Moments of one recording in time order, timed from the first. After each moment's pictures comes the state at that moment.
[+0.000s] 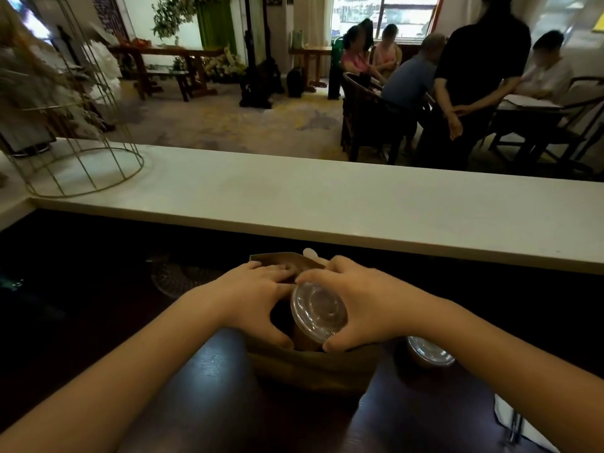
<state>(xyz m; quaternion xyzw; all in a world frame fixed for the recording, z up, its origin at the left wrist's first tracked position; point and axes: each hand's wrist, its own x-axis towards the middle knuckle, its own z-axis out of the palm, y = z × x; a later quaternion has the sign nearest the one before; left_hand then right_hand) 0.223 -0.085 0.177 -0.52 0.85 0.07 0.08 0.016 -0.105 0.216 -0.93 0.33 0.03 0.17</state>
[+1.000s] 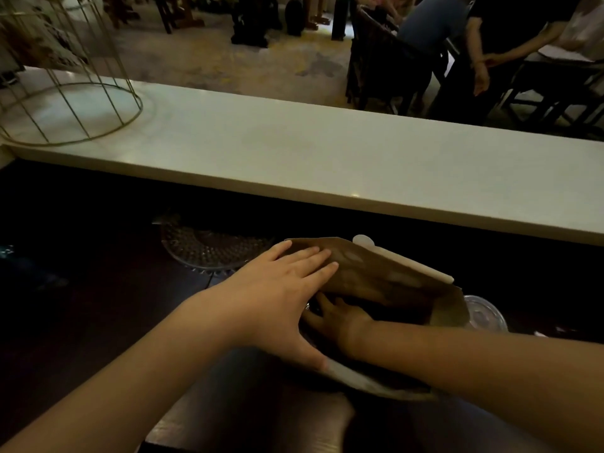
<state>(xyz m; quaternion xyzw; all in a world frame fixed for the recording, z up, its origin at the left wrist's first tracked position) 0.265 -0.063 0.166 -0.50 0.86 0.10 0.06 0.126 -0.110 0.058 -0.87 0.34 0.34 0.07</state>
